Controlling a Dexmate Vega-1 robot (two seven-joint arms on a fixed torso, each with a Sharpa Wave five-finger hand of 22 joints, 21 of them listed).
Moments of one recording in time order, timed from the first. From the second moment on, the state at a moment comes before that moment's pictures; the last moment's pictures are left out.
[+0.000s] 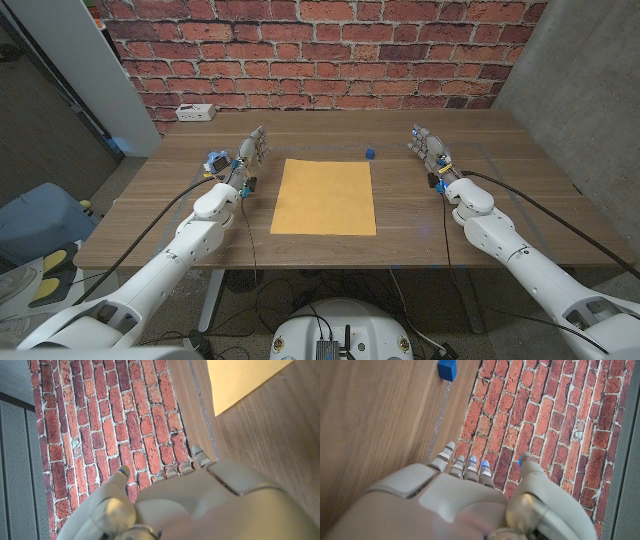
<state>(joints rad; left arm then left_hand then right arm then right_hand) 0.85 0.51 0.37 -1.30 -0.65 -0.30 -0.03 0.11 0.10 0.49 0.10 0.23 -0.17 -0.07 0.18 0.17 -0.17 -0.06 0.19 0.17 -0.17 -0.01 0.18 0.17 -0.17 0.04 0.67 0.17 -0.84 -0.52 -0.38 -1.33 0.64 0.27 0.01 0.33 0.15 0.39 -0.13 0.17 0.05 0.00 0.19 0.18 0.06 0.07 0.22 0.18 -0.01 0.08 0.21 0.18 0.15 0.09 0.20 0.17</state>
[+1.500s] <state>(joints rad) 0.88 0.52 0.35 -1.32 -0.68 -0.30 -0.03 0.11 0.10 0.48 0.10 0.23 -0.17 -0.07 0.18 0.17 -0.17 -0.02 0.20 0.18 -0.18 0.00 0.18 0.17 -0.18 0.05 0.65 0.17 -0.65 -0.63 -0.62 -1.56 0.21 -0.28 -0.19 0.44 0.18 0.47 -0.14 0.19 0.17 -0.01 0.21 0.18 0.15 0.04 0.22 0.19 0.09 0.02 0.23 0.19 0.24 0.01 0.22 0.17</state>
